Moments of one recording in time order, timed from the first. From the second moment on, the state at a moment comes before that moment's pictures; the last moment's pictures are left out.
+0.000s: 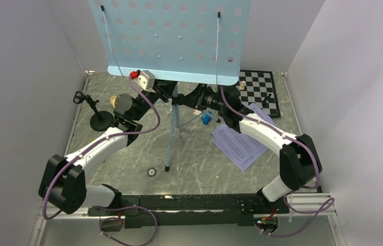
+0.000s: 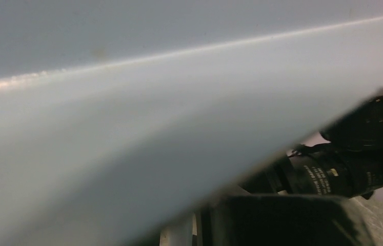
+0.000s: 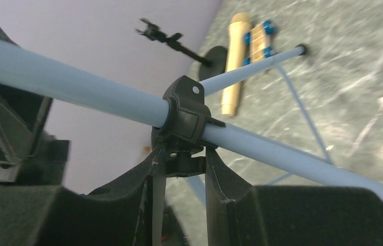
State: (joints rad) left arm -0.50 1.32 0.88 0.88 0.28 -0.14; right arm 0.54 1.56 1.07 0.36 -0.52 0.94
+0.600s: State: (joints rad) left arm -0.50 1.32 0.88 0.88 0.28 -0.14; right arm 0.54 1.57 1.04 0.40 -0.57 0.99
